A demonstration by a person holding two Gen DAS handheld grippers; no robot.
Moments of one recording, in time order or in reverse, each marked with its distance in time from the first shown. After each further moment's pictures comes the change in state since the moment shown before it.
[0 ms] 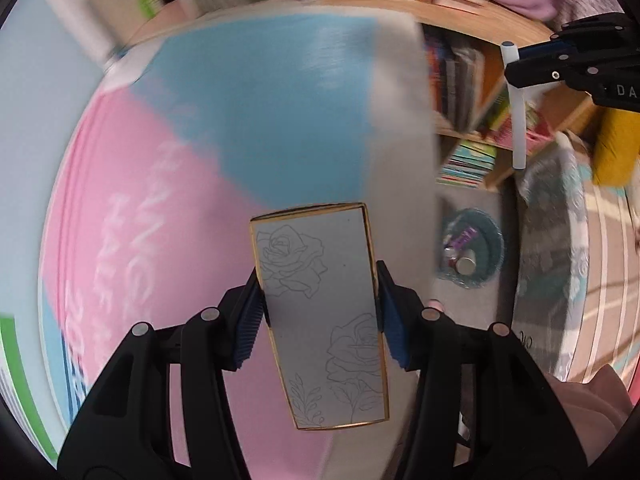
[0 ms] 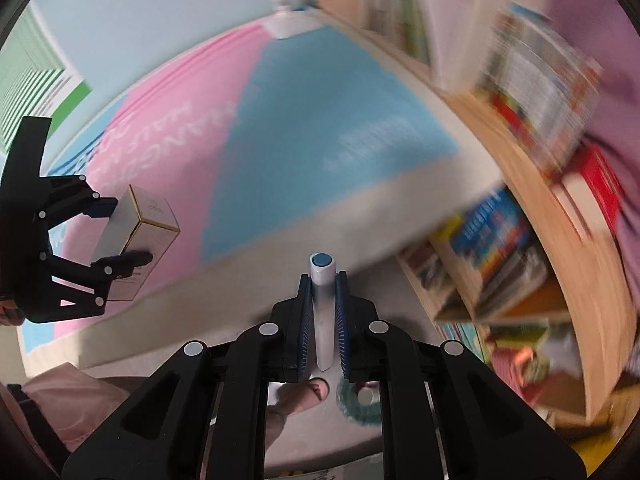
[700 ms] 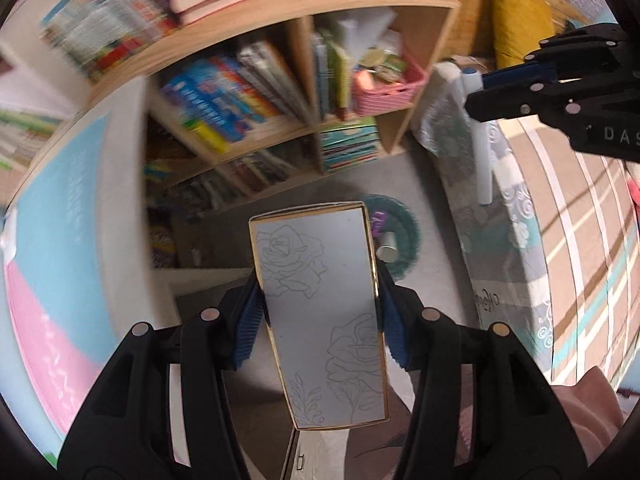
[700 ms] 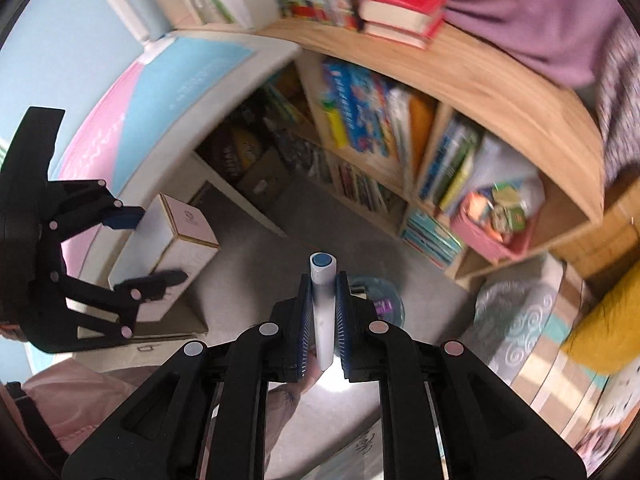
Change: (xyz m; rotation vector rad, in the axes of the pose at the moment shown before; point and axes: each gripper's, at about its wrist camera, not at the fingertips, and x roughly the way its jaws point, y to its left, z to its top) left arm 0.027 -0.246 0.069 0.417 0.034 -0.160; right arm -0.052 -0.132 -0.212 0.413 -0.006 -0.065
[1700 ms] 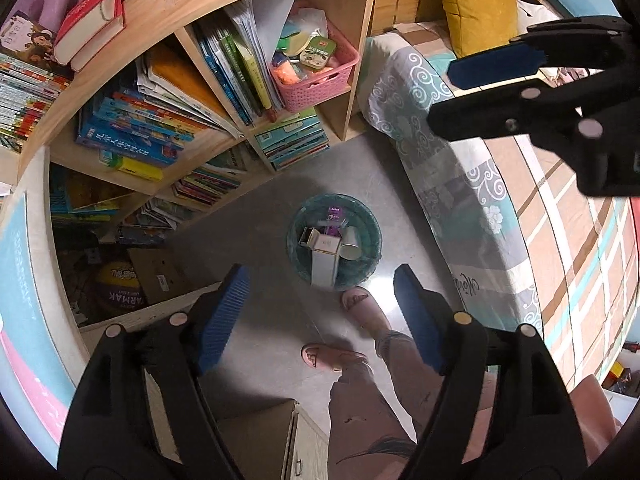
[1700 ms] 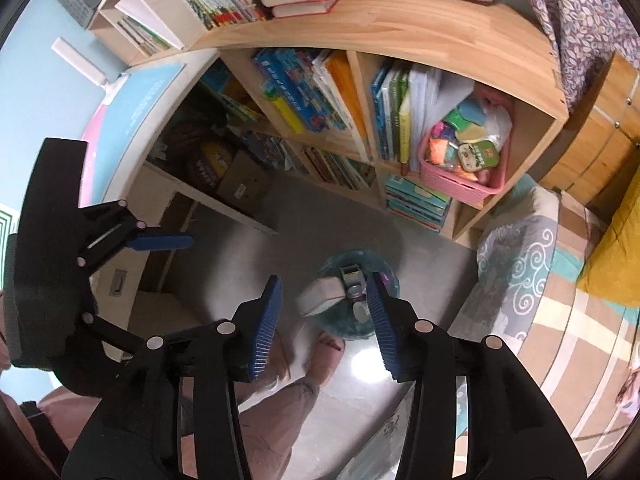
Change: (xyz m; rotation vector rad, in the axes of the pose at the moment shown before) left arm 0.040 -0.087 0.049 0.133 0.075 -0.062; right arm -0.002 -0.084 -0.052 0.206 0.005 0.034
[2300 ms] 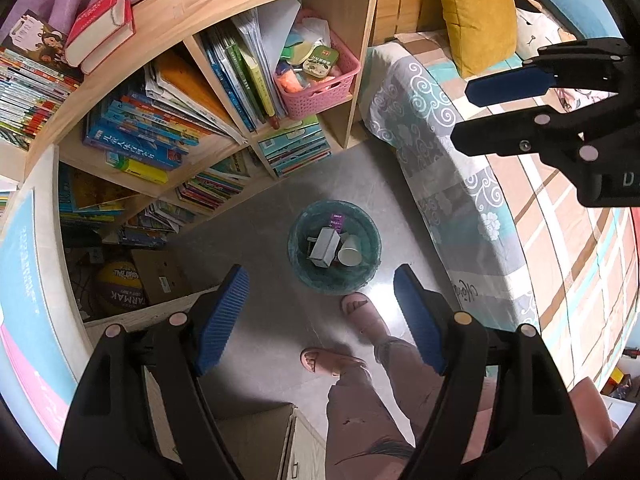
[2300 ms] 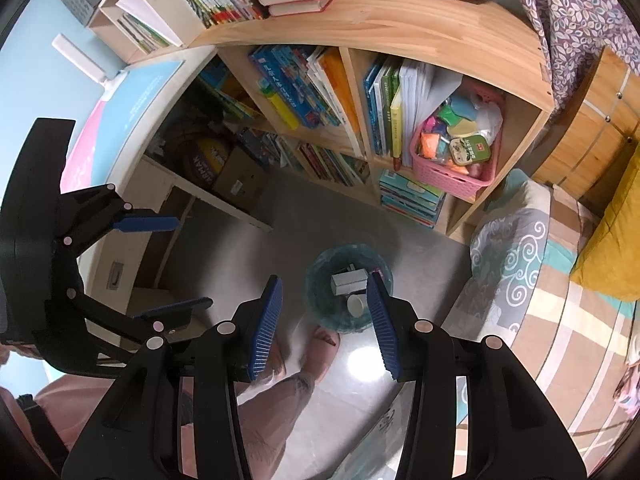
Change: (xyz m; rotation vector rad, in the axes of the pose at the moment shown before) left arm -0.012 -0.003 -0.002 -0.014 -0.027 0.009; right arm -0.010 -0.004 -0.015 -0.003 -0.002 -0.012
